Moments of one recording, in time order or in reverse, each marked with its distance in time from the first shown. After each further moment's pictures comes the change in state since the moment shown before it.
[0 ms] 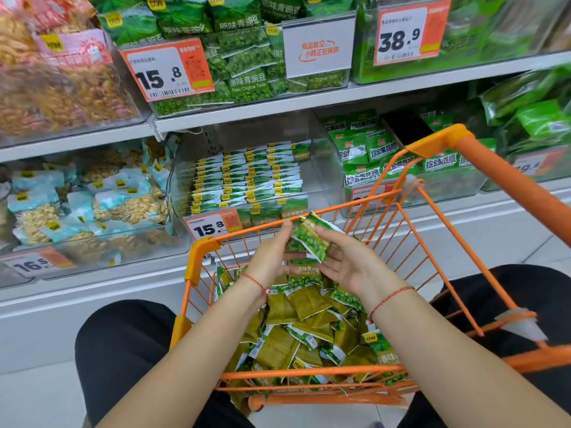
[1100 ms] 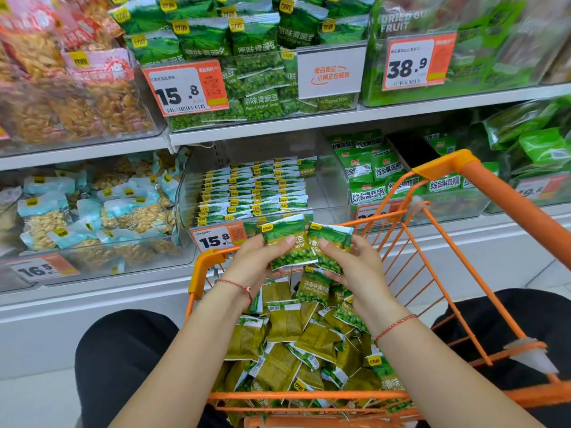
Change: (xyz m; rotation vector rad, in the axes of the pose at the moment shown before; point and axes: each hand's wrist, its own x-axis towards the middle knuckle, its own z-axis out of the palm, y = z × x) left_hand 0.001 0.015 -0.036 -0.123 -0.019 0.107; right_hand -0.001 0.005 0.003 -0.175 0.132 -0.414
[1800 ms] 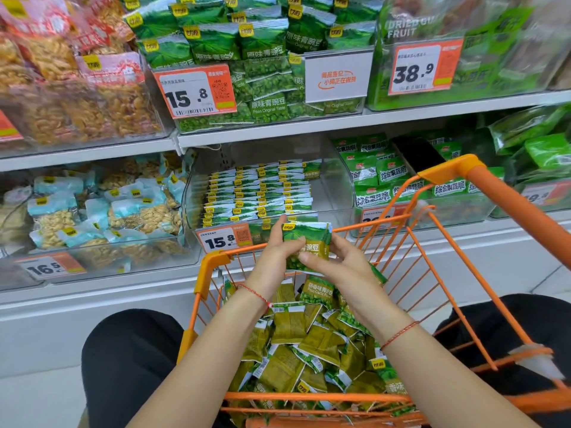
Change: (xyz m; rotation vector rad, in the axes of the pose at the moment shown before) left_hand -0.015 0.010 0.028 0.043 -0.022 0.105; right_hand -0.017 -0.008 0.008 -0.146 -0.359 -0.153
